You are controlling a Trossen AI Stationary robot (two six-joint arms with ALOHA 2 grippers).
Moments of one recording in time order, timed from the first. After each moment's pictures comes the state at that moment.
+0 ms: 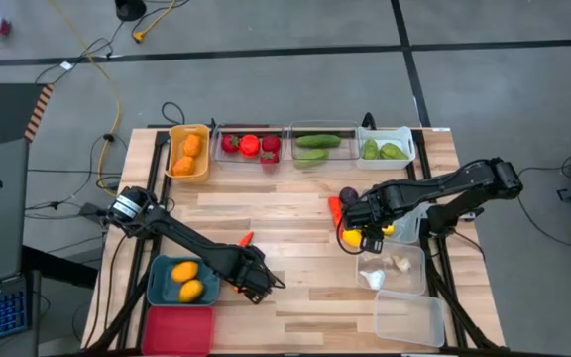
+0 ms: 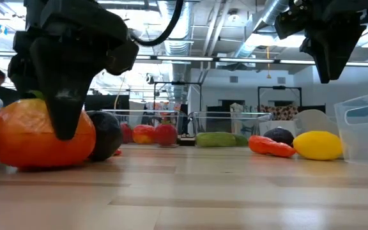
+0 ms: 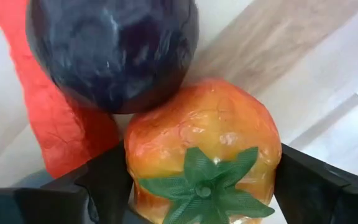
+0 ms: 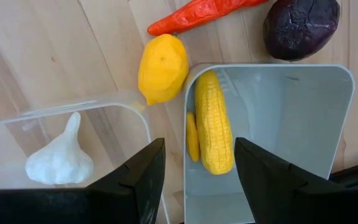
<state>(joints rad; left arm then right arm) -0.44 1.90 1.32 -0.89 0.00 -1.28 0.18 1.43 1.20 -1.35 0.11 0.46</state>
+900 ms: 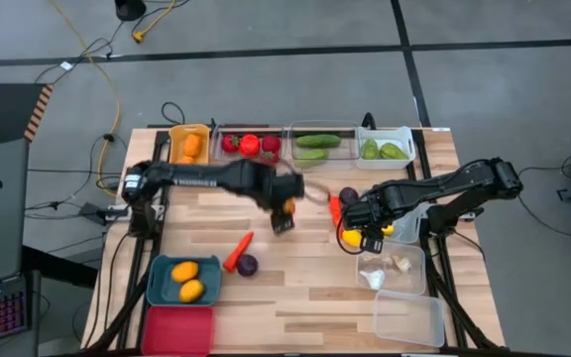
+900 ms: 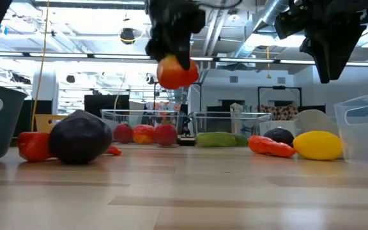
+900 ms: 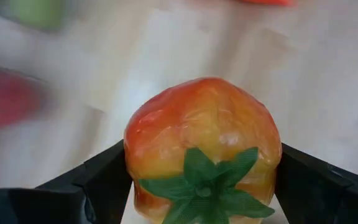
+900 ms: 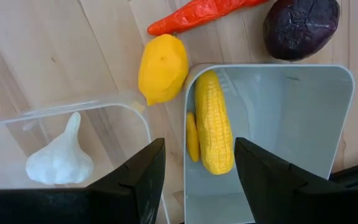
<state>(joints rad) 0.05 1.90 1.78 -1.10 -0.10 -0.33 0.18 1.43 1.20 -1.35 0.10 0.46</state>
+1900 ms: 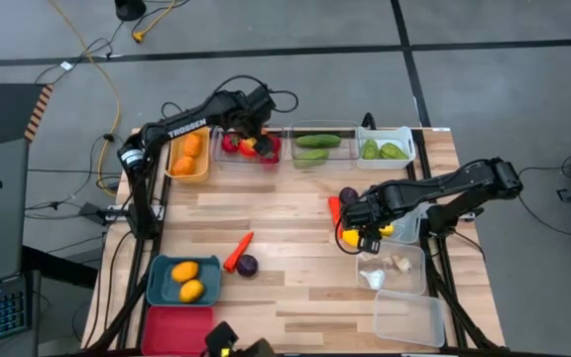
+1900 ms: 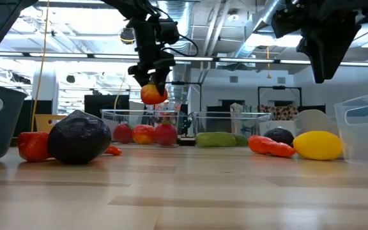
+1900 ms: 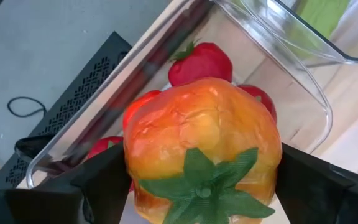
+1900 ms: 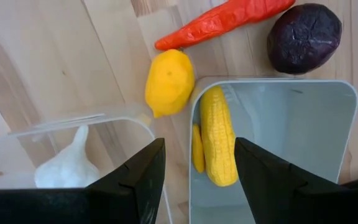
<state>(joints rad) 0.60 1.90 1.78 -1.09 -0.16 -0.11 0.18 1.43 1.20 -1.30 0.10 0.46</state>
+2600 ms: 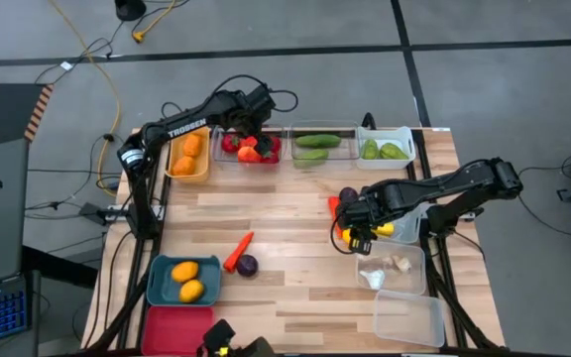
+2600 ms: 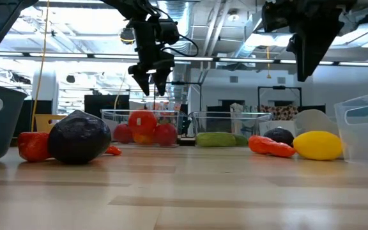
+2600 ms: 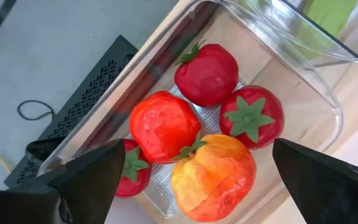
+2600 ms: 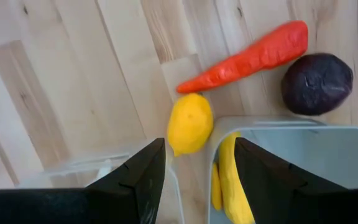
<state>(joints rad) 0.61 1.90 1.78 -1.08 -0.19 -0.09 0.17 1.43 1.20 -1.16 0.10 0.46</state>
